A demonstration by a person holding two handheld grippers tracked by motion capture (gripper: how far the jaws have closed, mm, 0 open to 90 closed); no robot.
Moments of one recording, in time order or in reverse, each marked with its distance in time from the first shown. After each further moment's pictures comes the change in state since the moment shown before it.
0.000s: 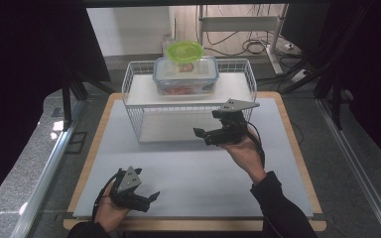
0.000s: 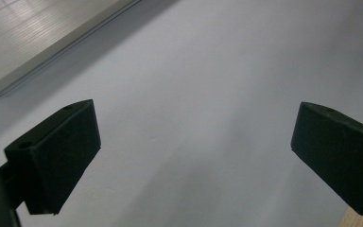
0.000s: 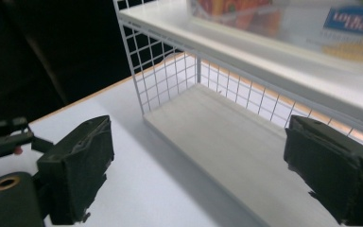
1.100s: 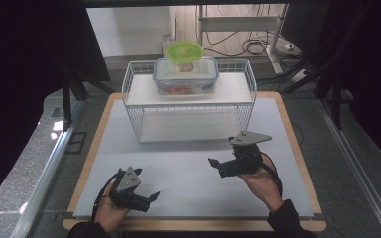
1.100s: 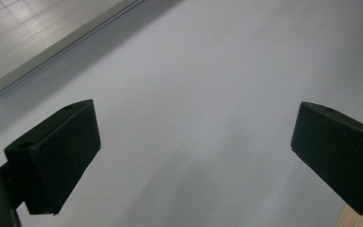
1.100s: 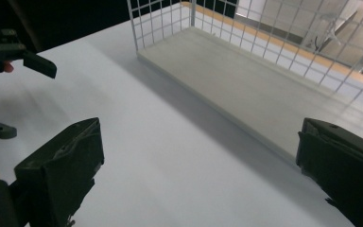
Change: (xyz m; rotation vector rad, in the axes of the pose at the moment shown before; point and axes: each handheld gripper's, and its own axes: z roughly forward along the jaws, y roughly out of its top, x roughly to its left) left arm 0.000 -0.001 0.000 -0.023 -0.010 -0.022; right arm 0.017 -0.071 -0.037 0.095 -0.067 -0.032
